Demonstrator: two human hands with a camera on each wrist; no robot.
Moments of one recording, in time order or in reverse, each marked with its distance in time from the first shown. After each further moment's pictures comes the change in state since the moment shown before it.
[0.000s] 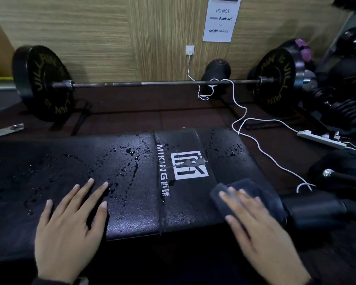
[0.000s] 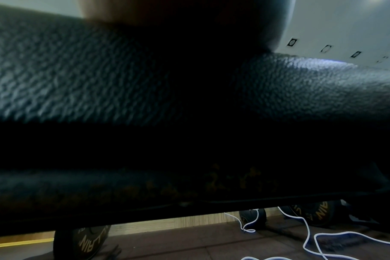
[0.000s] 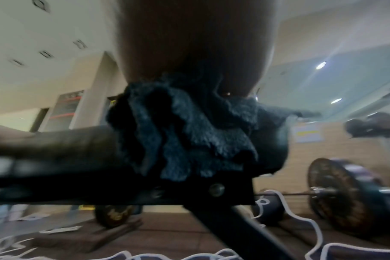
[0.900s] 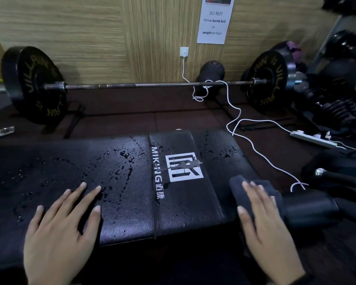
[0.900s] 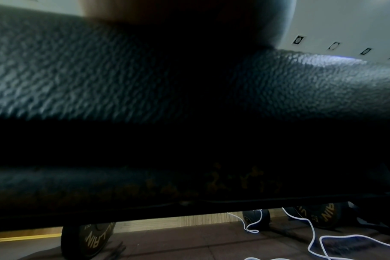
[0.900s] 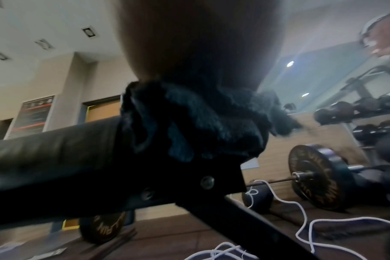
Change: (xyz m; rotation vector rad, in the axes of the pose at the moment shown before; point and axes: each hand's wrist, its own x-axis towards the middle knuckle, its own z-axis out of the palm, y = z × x) left_hand 0.001 -0.001 0.001 -0.055 0.046 -0.011; right_hand -0.002 0.017 0.005 0.135 0.127 0.228
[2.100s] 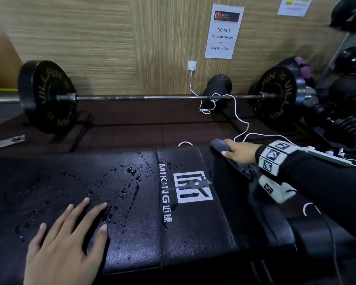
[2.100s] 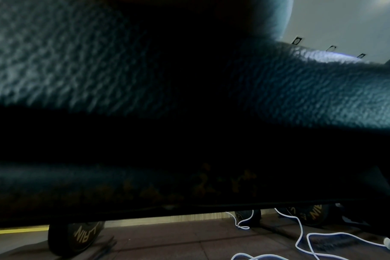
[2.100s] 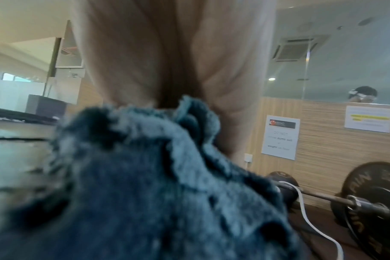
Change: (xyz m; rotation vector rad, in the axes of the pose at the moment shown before) left_hand 0.009 0.006 0.003 -0.016 -0.001 -0.065; right_hand 0.263 0.011 0.006 -0.378 -0.718 0.041
